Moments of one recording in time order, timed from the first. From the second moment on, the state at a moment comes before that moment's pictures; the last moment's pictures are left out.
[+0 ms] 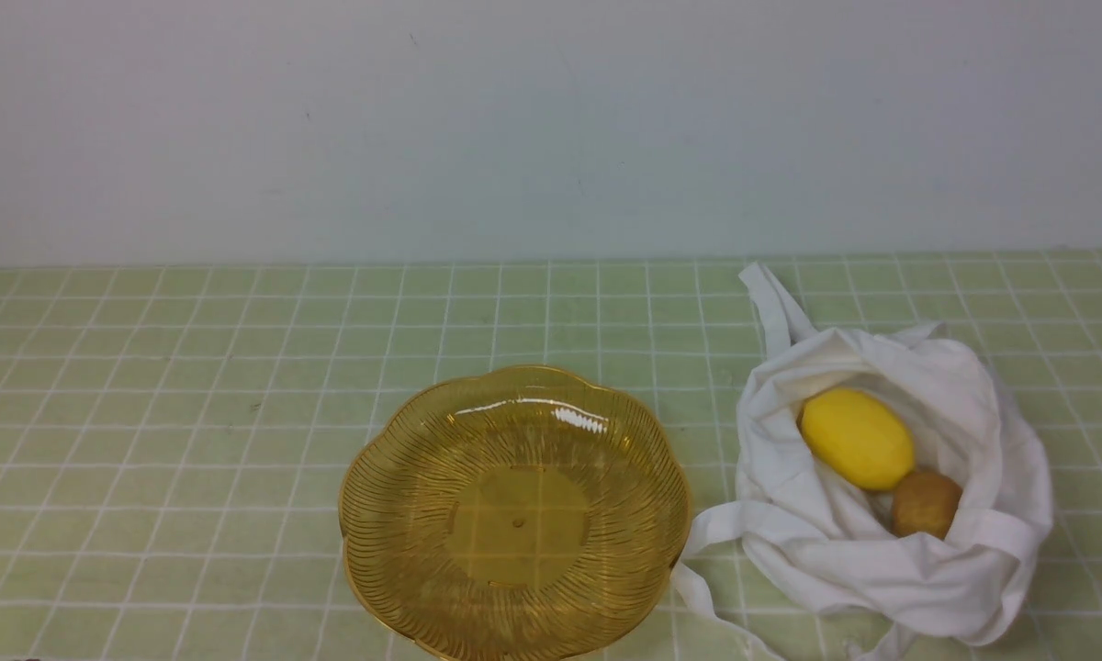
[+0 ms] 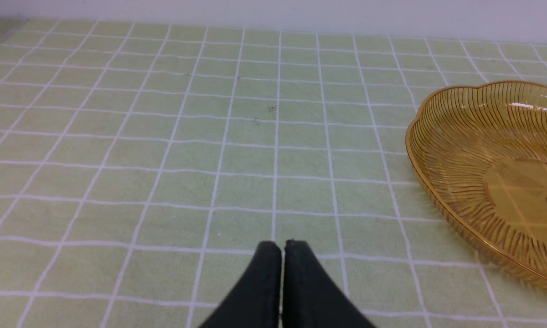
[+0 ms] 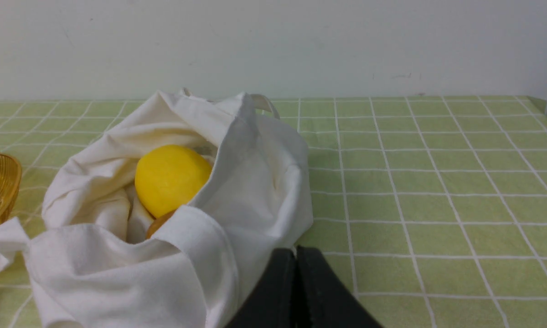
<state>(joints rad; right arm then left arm) 0.00 -0.01 0.03 -0.01 0.36 0.02 -0.07 -0.01 0.03 0.11 0.38 -0.19</state>
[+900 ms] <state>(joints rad) 0.00 -0.01 0.03 0.44 0.29 0.34 -0.07 -0.01 0.03 0.11 0.38 -0.19</state>
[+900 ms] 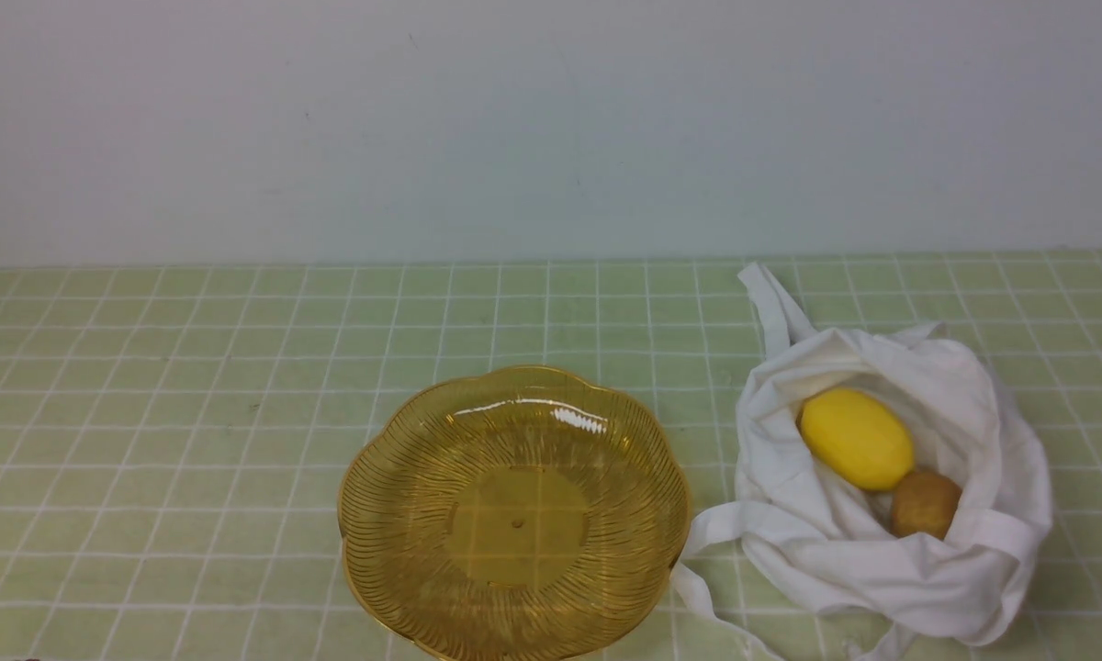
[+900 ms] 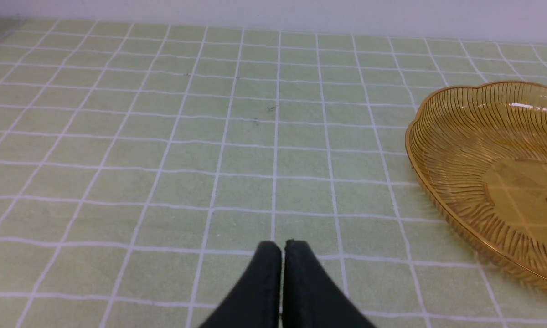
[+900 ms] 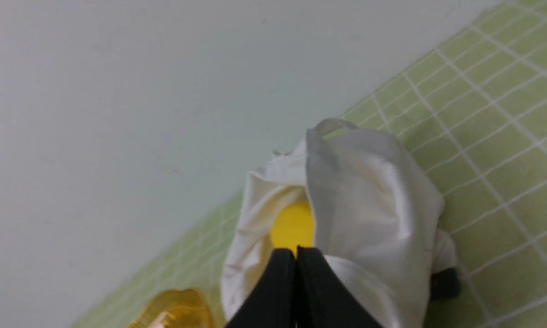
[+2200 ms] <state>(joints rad) 0.08 1.11 -0.68 0.82 0.80 -0.73 -0.07 -0.01 0.03 0.11 0.38 -0.19</state>
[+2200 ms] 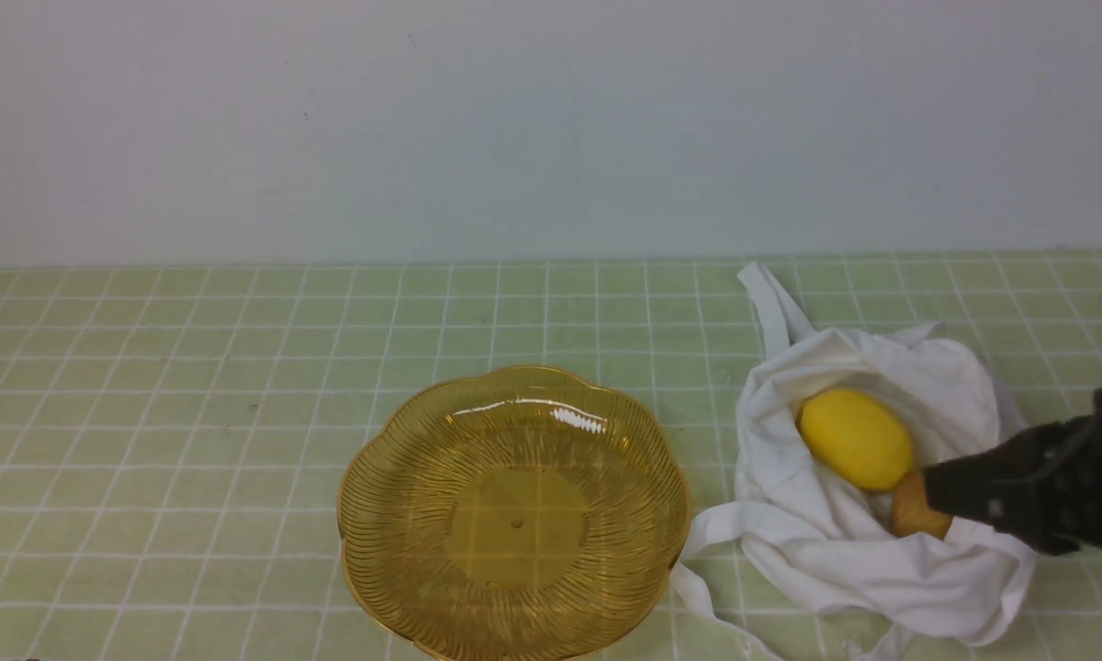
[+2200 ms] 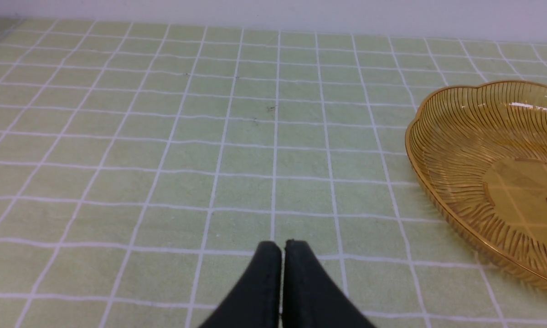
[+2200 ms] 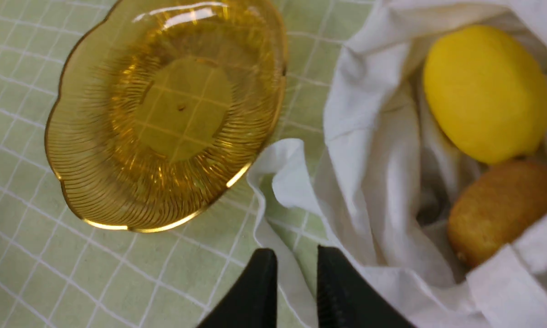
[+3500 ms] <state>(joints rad) 0.30 1.85 -1.19 -0.10 0.69 -0.10 -0.07 -0.01 0.03 0.11 0.38 -0.19</state>
